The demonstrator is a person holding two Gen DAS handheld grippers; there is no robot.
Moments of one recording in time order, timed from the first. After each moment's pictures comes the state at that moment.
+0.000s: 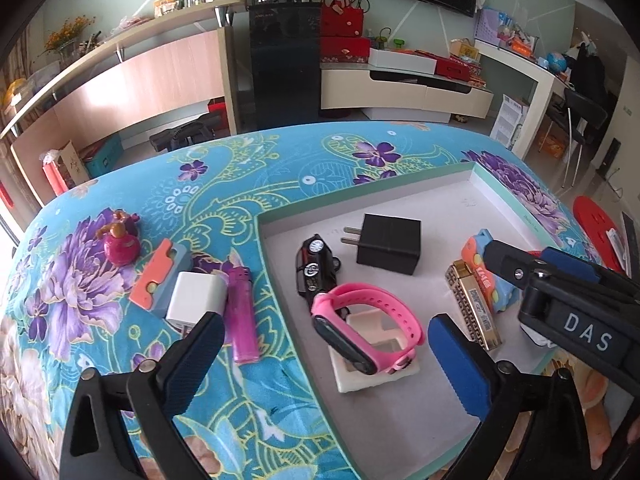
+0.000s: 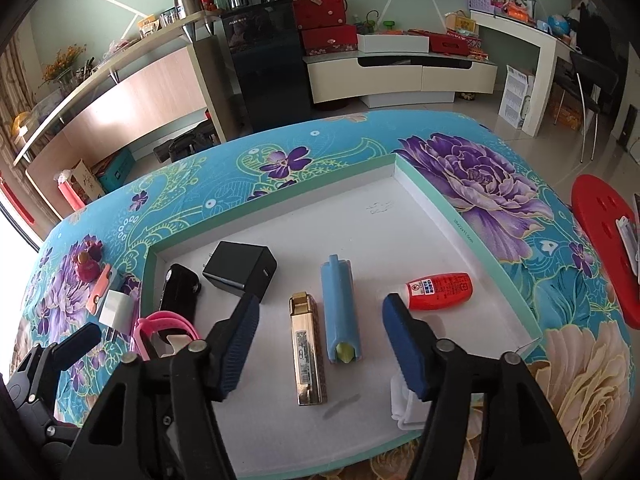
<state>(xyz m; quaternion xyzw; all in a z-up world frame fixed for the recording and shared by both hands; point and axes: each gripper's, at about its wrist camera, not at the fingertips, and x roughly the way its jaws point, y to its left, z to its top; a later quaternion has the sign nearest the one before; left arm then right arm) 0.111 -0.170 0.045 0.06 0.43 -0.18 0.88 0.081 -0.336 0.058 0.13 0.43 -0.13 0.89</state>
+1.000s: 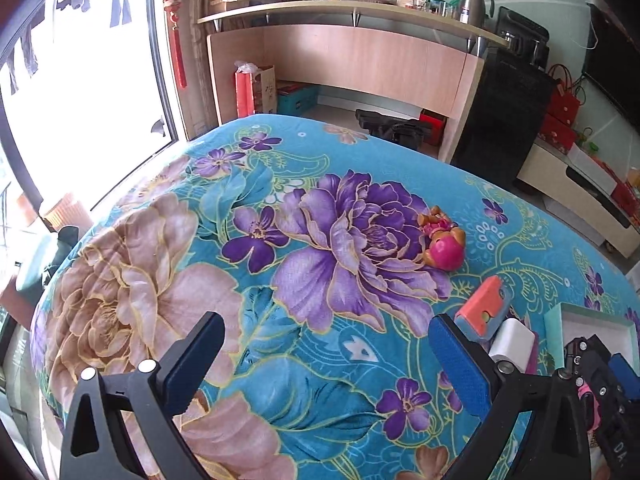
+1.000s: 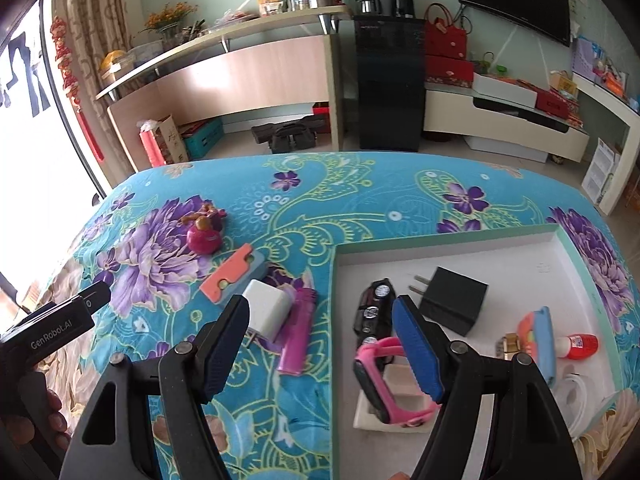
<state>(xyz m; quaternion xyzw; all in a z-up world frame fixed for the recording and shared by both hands) 0.128 0.061 0.052 -0.10 0.43 0.13 0.89 0.127 -0.176 0.061 0.03 0.41 0.05 0.91</state>
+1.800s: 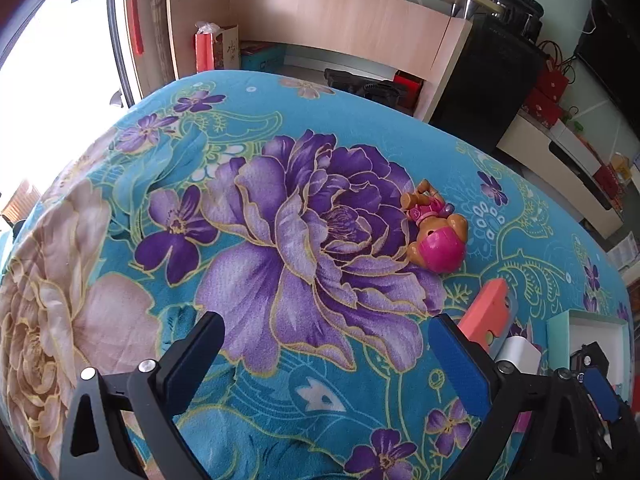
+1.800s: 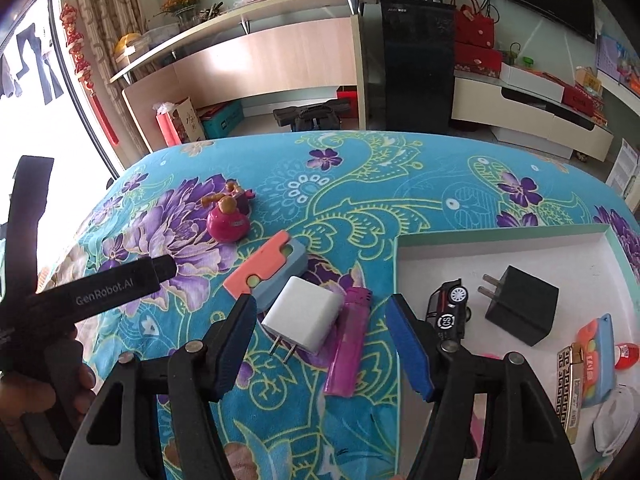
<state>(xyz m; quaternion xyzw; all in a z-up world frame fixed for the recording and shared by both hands) 0.194 0.059 0.008 -0.13 0.49 0.06 0.86 0.147 -0.158 0.040 0.04 0.42 0.06 0.90</state>
